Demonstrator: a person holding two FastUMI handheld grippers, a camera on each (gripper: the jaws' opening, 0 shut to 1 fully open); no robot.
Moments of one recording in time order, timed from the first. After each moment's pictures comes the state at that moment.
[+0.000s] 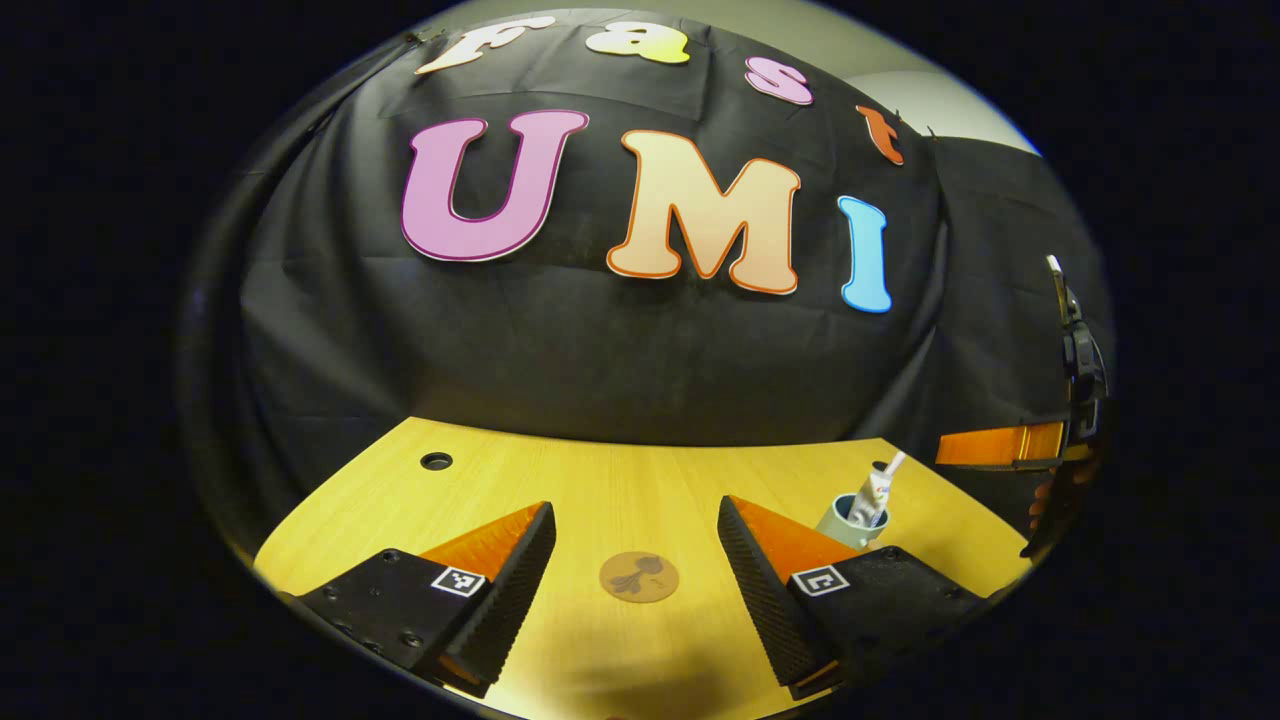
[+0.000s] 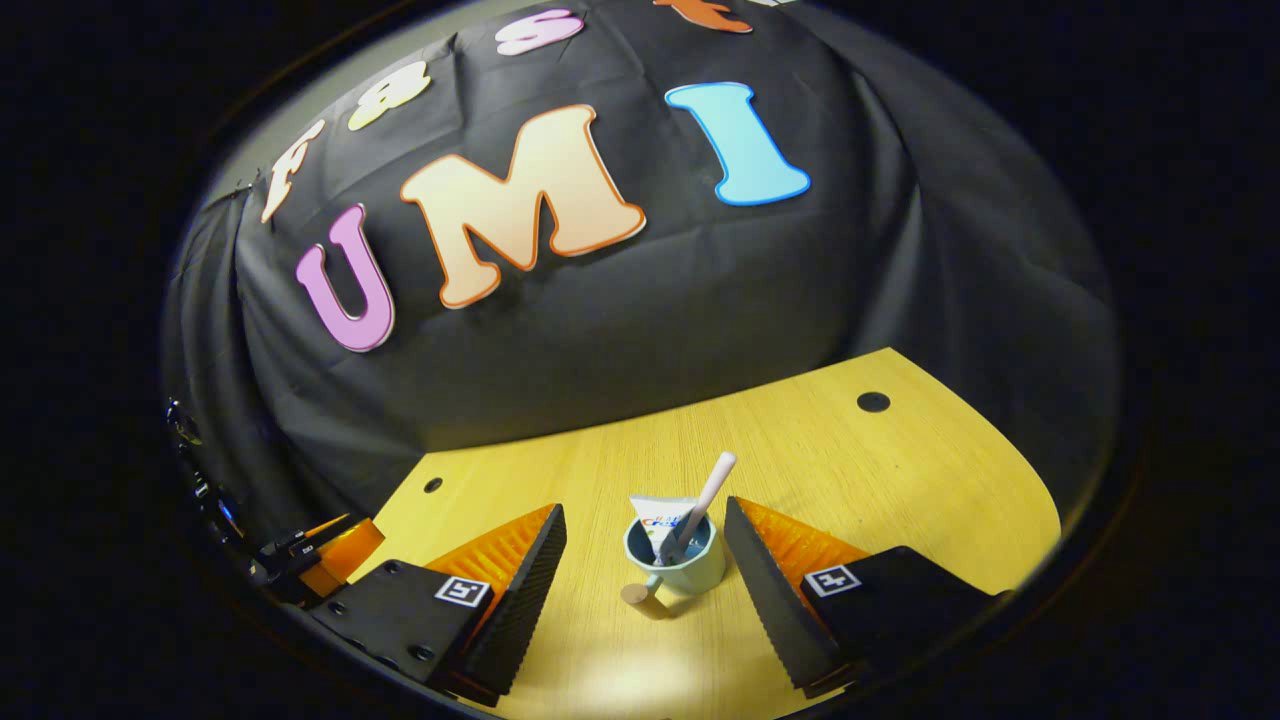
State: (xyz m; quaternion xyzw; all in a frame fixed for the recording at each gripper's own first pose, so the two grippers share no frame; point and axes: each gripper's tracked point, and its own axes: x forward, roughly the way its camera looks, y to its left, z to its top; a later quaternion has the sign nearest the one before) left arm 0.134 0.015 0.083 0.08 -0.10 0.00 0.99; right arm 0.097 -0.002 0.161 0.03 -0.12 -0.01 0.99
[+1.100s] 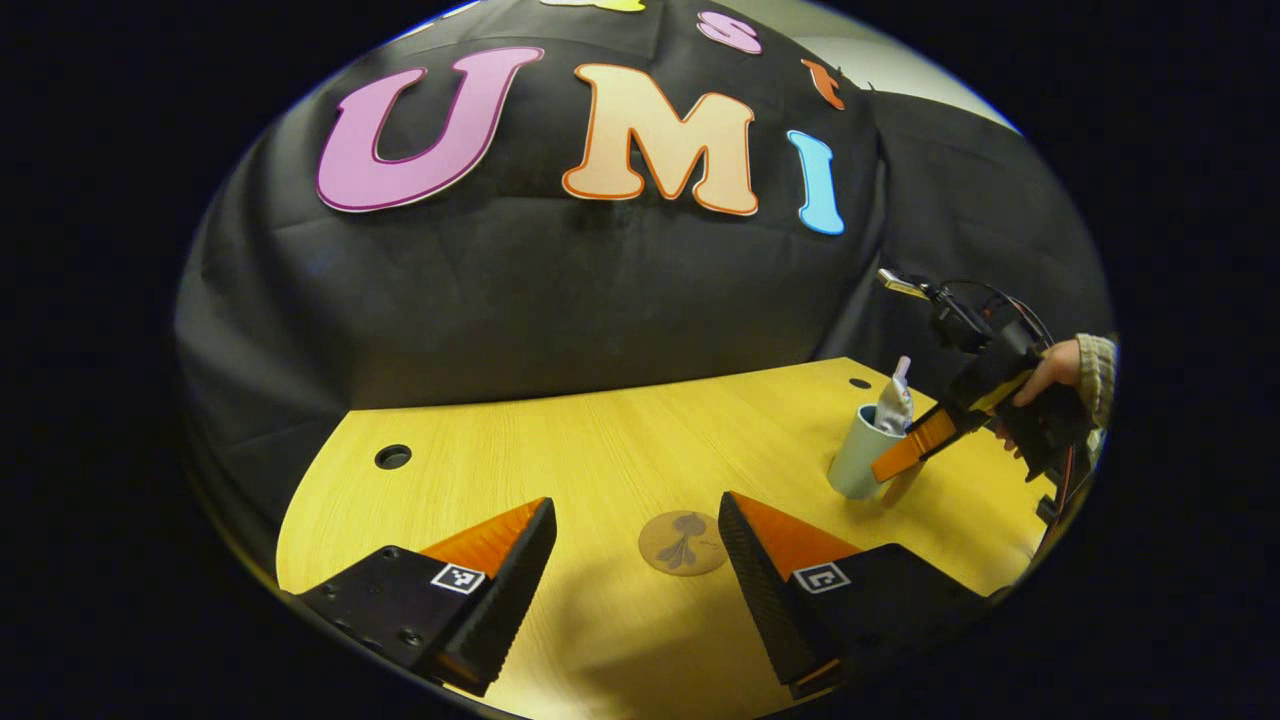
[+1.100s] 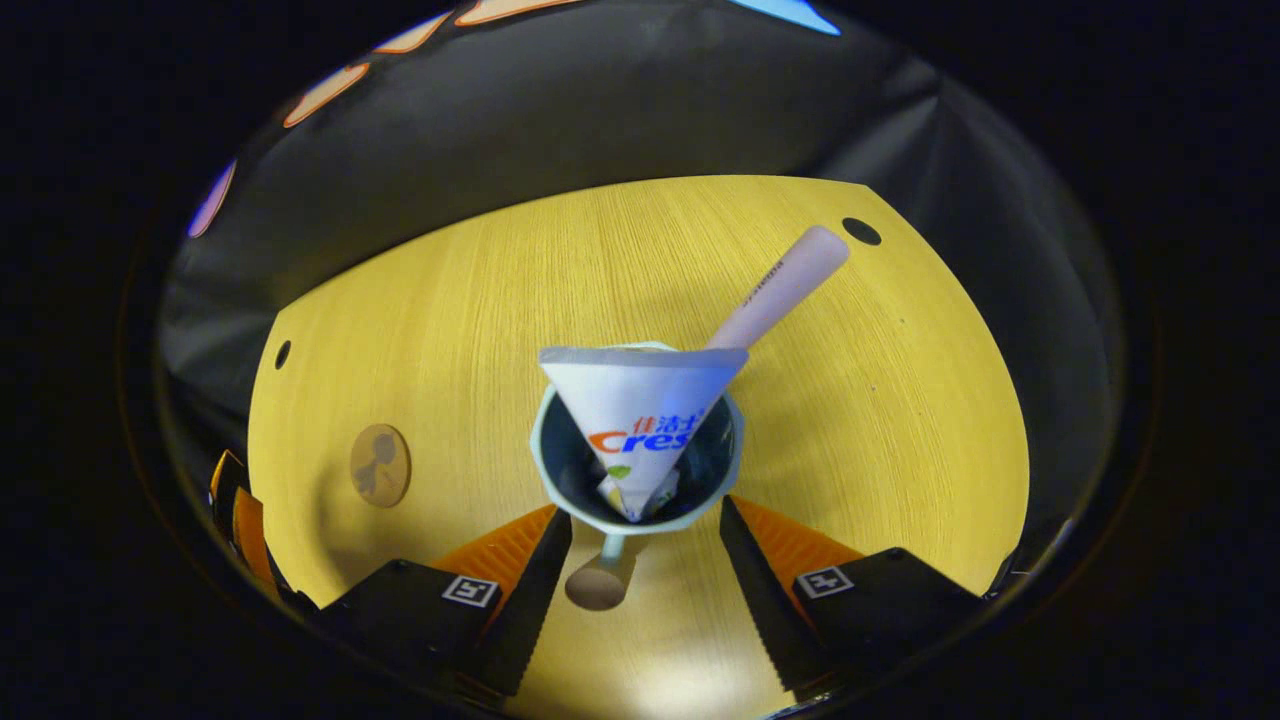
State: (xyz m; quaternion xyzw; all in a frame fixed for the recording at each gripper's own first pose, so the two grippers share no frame) left arm 0.193 0.057 0.045 0.16 -0.02 -0.09 0.98; right arm 0.205 -0.033 0.052 0.02 0.19 -0.17 0.97
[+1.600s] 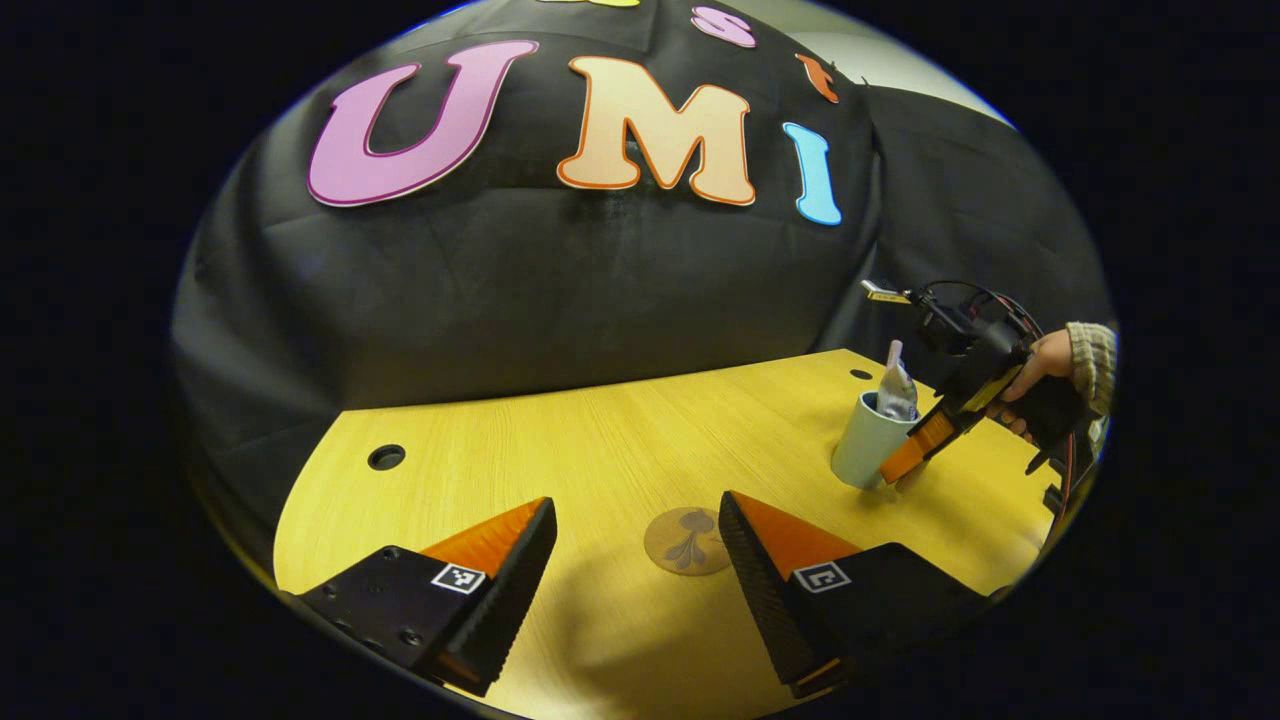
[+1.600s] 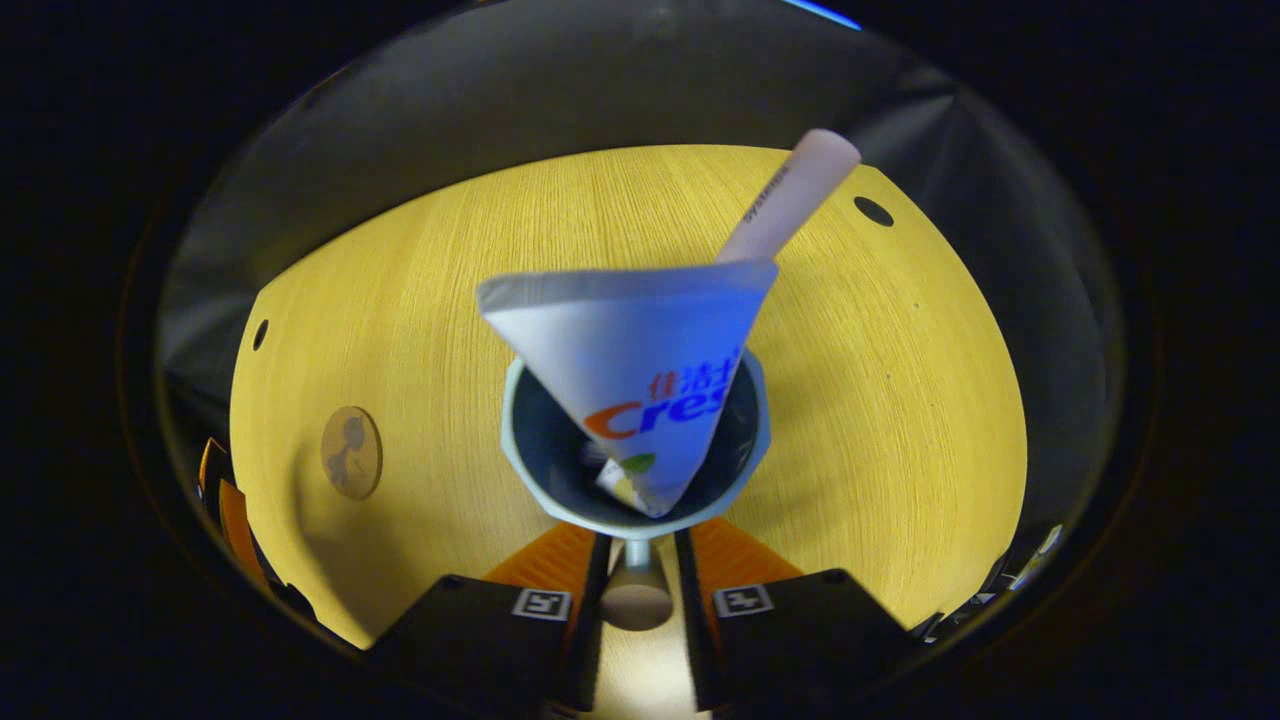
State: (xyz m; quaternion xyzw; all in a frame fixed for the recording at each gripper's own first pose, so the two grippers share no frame) left arm 0.200 0.059 0.034 0.15 -0.01 -0.10 0.98; right arm 0.208 -0.037 0.036 0.01 0.23 -0.19 0.95
